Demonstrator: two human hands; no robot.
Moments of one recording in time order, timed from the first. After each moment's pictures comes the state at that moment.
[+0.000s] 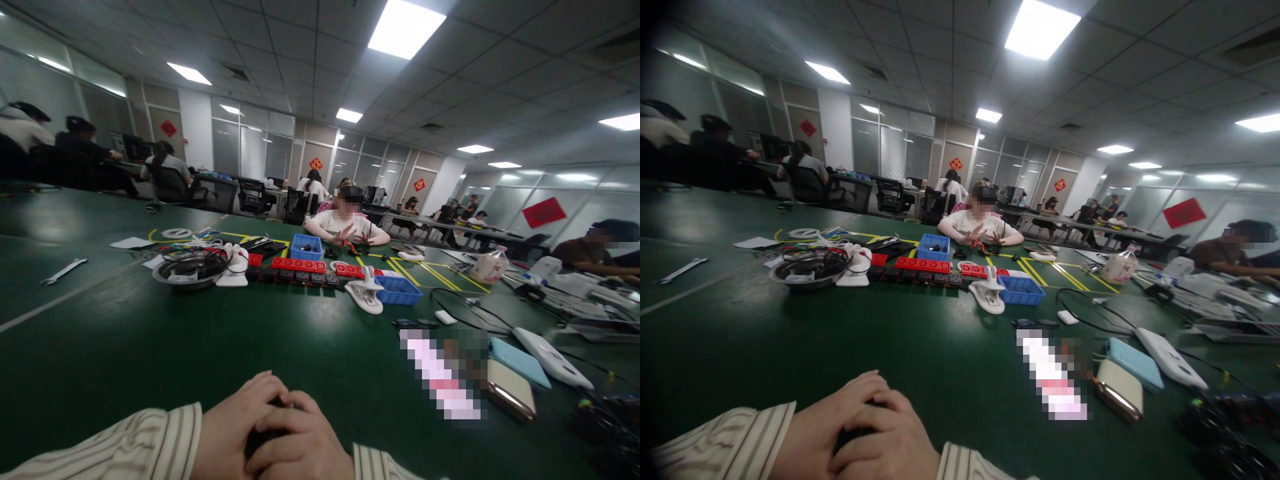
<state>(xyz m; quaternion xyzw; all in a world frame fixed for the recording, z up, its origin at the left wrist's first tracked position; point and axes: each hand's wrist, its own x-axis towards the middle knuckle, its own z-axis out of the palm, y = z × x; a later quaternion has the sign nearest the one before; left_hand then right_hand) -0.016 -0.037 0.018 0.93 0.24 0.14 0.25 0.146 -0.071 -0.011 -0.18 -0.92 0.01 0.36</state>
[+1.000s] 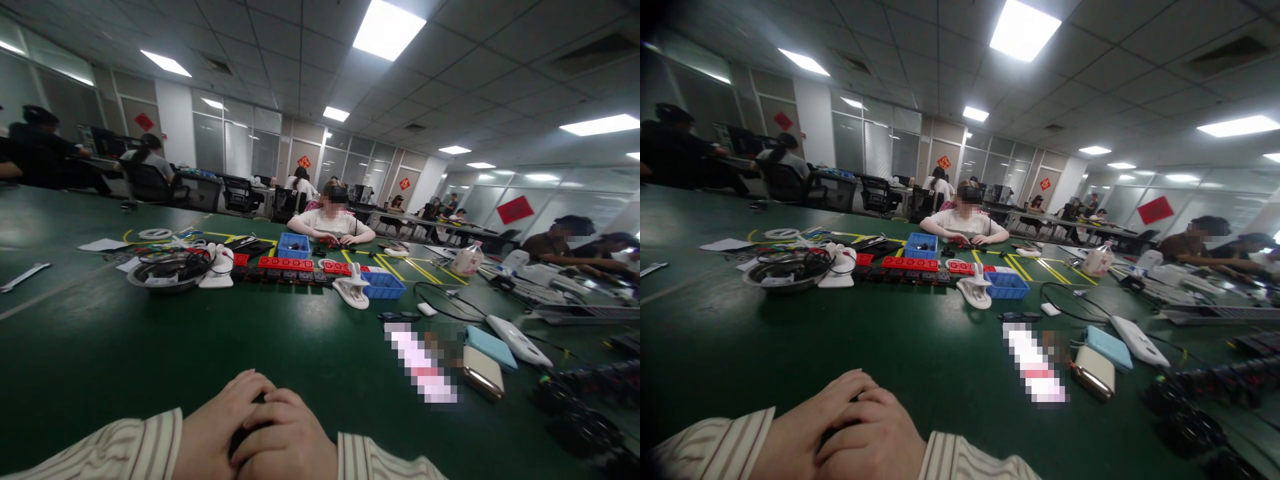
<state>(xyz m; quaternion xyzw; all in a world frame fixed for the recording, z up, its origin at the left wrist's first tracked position) -0.017 -0.039 0.017 0.93 0.24 0.14 0.25 0.142 -0.073 0.006 -0.15 -0.89 -0.02 0.42</state>
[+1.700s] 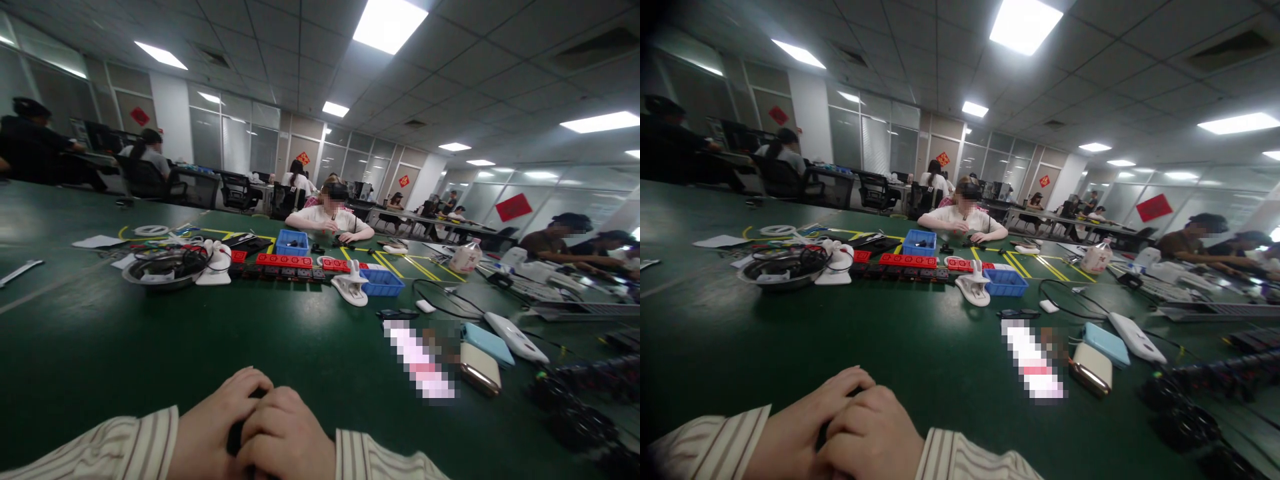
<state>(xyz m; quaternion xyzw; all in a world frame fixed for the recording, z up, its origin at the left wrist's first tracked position) -0.012 -0.041 0.029 0.93 0.25 0.10 0.25 0.143 -0.076 -0.003 -0.22 -0.91 0.00 0.35</state>
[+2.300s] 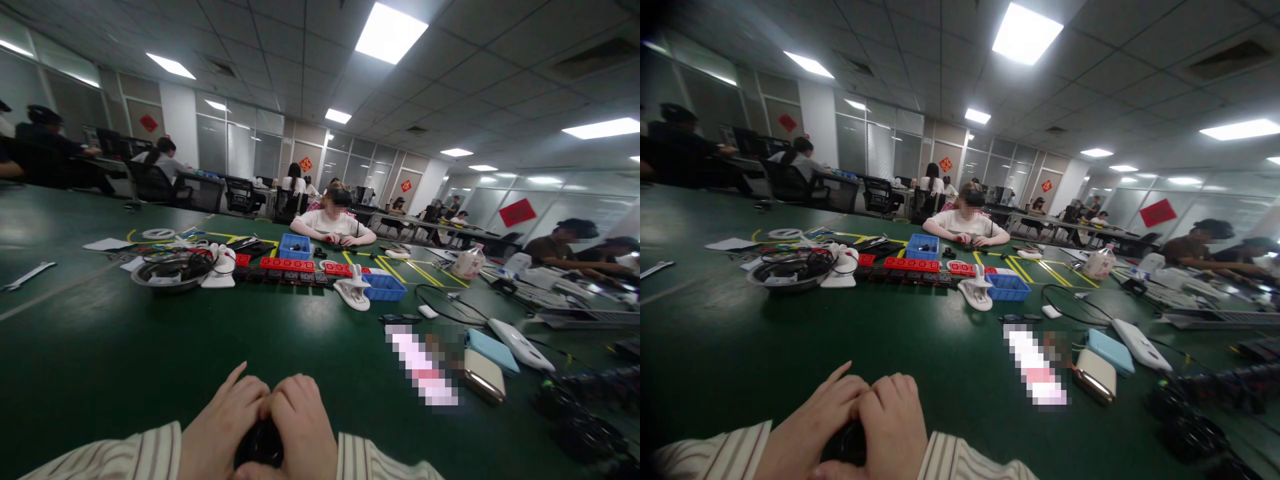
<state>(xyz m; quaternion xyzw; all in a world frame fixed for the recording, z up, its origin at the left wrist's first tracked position) -0.013 -0.060 0.025 0.92 0.29 0.20 0.17 0.134 -0.090 0.010 -0.43 -0.78 0.00 0.47</state>
